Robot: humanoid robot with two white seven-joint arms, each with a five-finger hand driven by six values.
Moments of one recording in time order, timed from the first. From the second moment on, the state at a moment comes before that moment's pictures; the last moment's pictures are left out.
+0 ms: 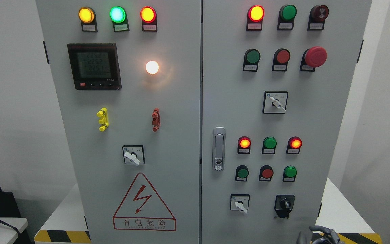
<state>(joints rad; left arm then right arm) 0.00 -0.09 0.08 0.06 0.00 -0.16 0.05 -0.06 0.09 -0.03 -1.73 0.33 0.08 -0.36</state>
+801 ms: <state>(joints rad) 0.00 -0.09 0.08 0.06 0.00 -0.16 0.05 -0.16 0.12 -0.01 -1.65 0.35 0.11 -0.37</state>
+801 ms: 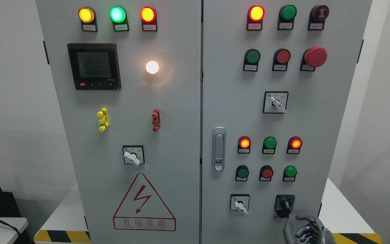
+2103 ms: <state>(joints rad) 0.00 -0.09 0.08 0.06 0.00 -0.16 0.05 -0.21 0.13 -0.02 -1.57 0.35 0.11 -0.40</state>
